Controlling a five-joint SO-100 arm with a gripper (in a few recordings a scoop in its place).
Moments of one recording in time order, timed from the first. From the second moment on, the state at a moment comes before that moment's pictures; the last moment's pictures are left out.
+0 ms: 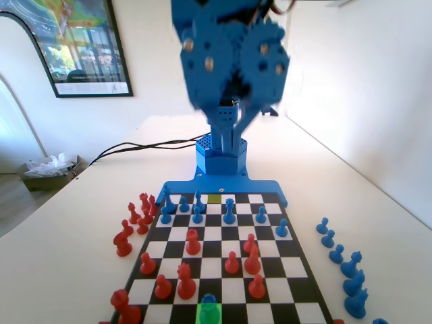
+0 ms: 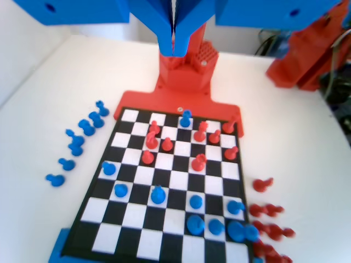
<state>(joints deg) 0.0 120.2 106.4 75.8 -97.6</state>
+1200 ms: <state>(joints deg) 0.3 168.1 124.5 92.2 -98.8</state>
